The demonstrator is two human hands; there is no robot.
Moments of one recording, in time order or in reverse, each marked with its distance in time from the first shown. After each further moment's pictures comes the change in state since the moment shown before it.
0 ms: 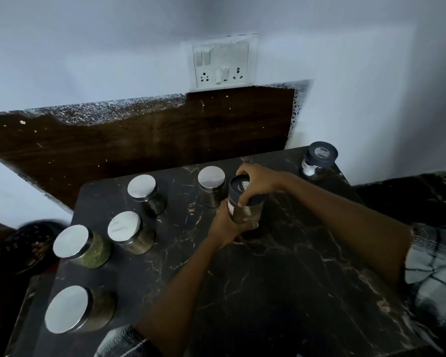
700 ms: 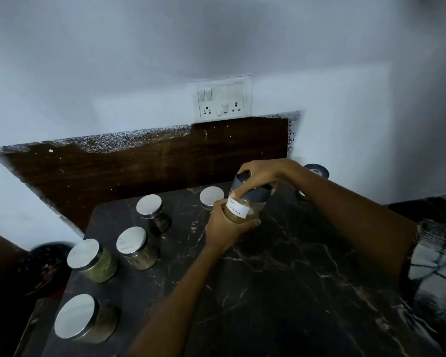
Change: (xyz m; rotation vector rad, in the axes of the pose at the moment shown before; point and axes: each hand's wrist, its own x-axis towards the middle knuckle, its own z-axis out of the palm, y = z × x) left_hand -0.026 0.059 -0.007 -0.052 0.250 0.069; right_hand -0.041 -0.034 -0.062 0.001 -0.069 0.007
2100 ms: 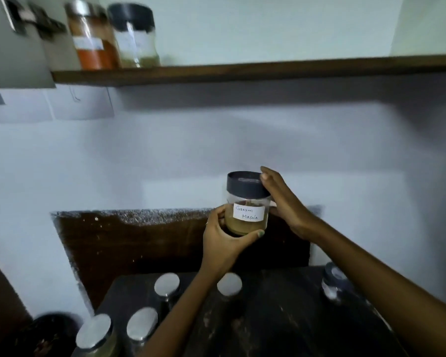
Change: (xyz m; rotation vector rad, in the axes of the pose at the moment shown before) left_hand 0.007 0.151 -0.074 -0.123 0.340 0.520; right_hand -0.078 -0.066 -0.056 0.707 0.564 -0.666
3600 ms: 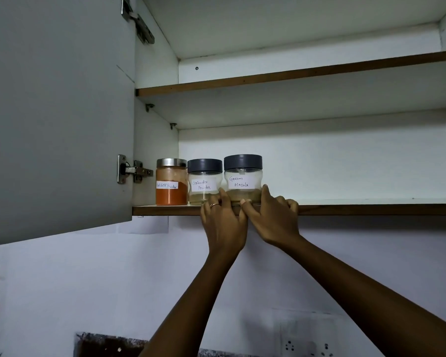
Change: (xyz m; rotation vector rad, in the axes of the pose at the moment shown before) left_hand 0.257 0.154 -0.096 0.784 0.494 0.346; right_hand 0.203 -0.177 0.077 -0.910 0.479 -0.465
